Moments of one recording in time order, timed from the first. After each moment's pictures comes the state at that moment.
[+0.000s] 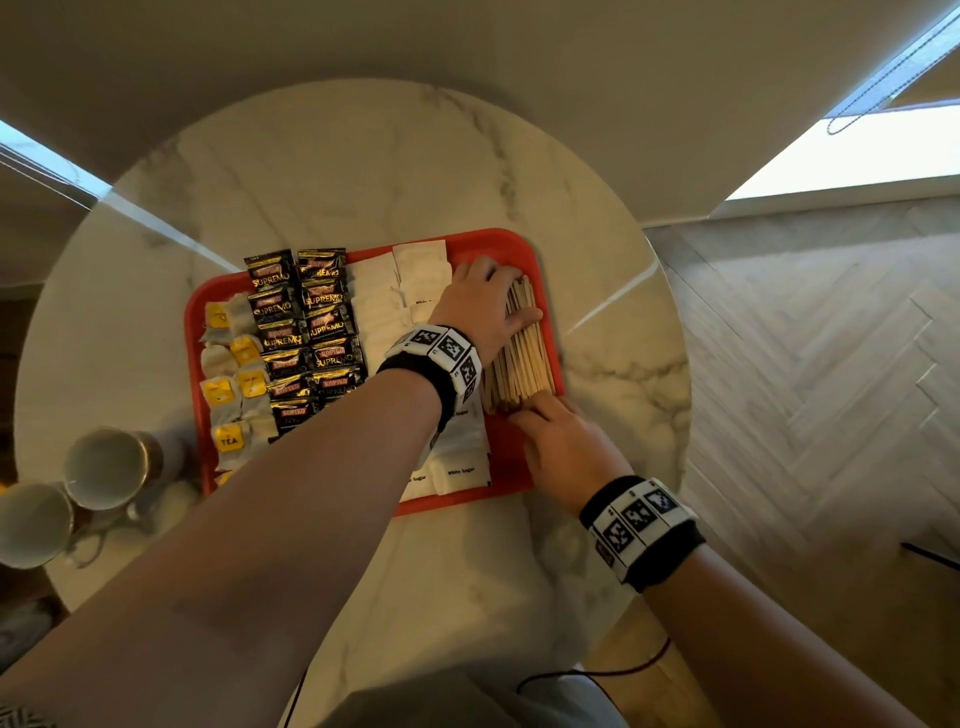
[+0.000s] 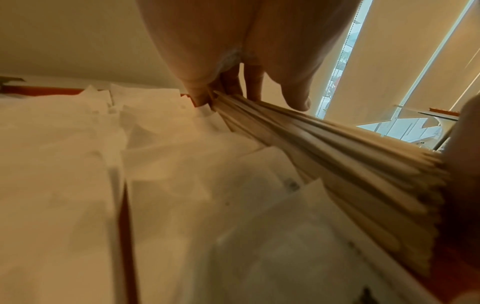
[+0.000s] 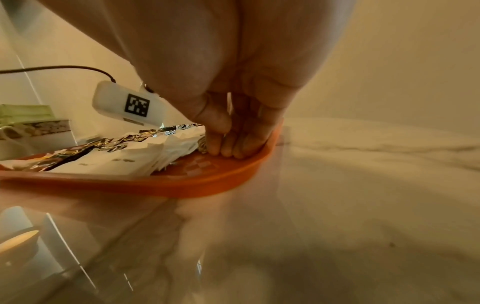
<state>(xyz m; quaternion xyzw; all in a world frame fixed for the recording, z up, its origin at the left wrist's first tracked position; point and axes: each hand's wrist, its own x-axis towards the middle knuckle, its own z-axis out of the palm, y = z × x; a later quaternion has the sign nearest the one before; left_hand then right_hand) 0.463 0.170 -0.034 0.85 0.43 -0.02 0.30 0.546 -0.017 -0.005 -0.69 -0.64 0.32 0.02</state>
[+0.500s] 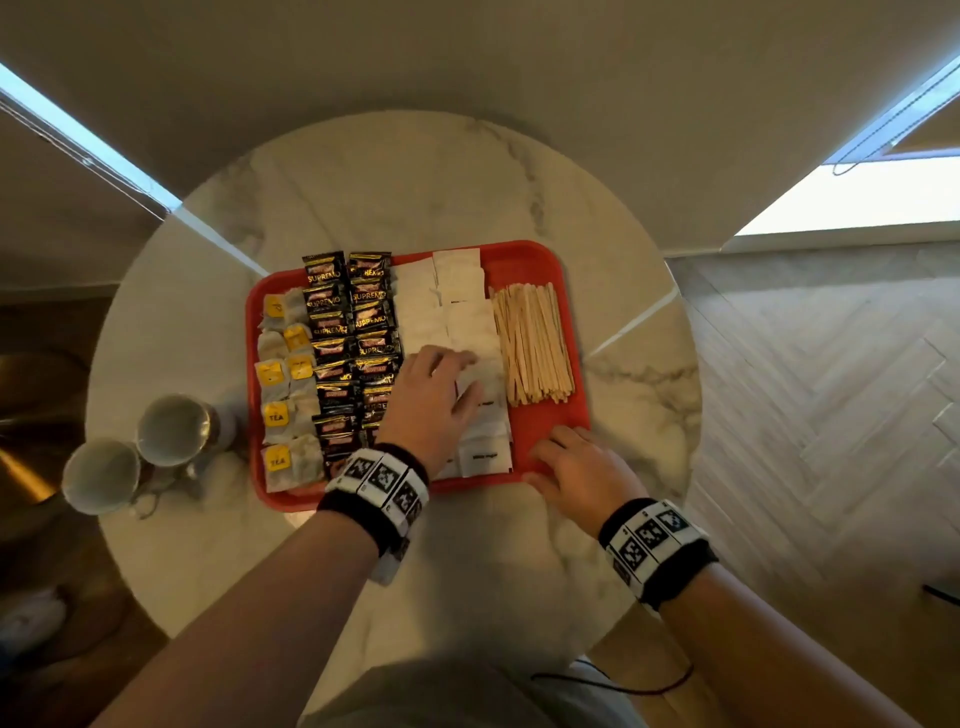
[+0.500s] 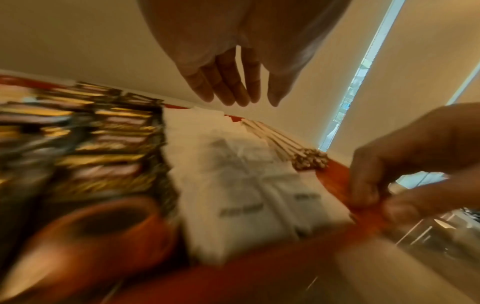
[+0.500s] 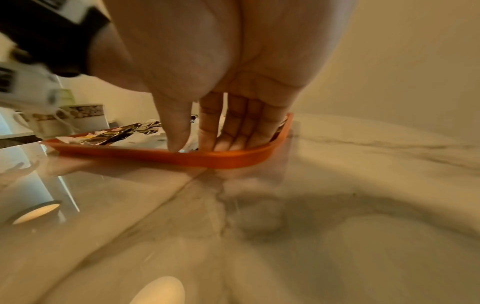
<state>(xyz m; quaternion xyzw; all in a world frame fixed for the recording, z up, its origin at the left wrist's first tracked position) 0.345 0.073 0.008 0.81 0.49 0.11 0.30 0.533 -0.054 -0.006 -0.68 -0.67 0.32 -0.03</state>
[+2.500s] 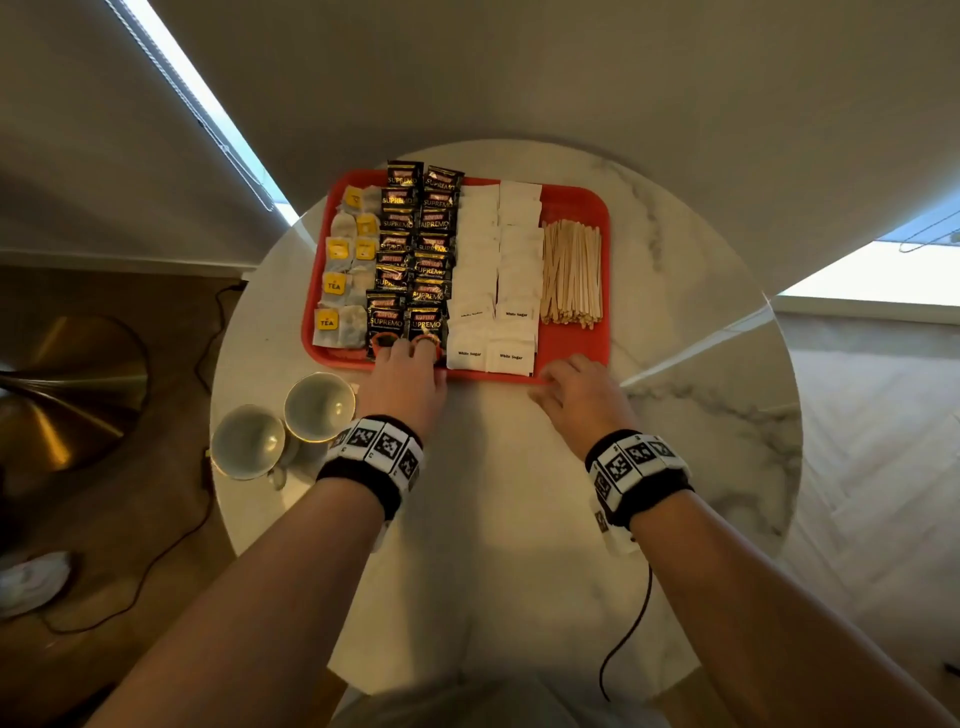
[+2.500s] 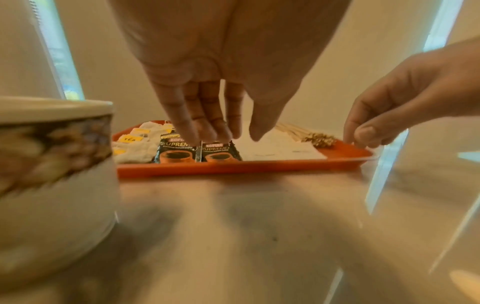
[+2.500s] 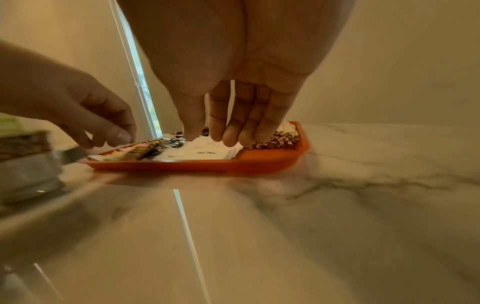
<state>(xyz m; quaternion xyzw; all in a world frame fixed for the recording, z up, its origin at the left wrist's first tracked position) 0.194 0.140 0.025 0.76 0.62 -0.02 0.20 0.416 0.072 0.005 -0.73 -0.63 0.24 0.09</state>
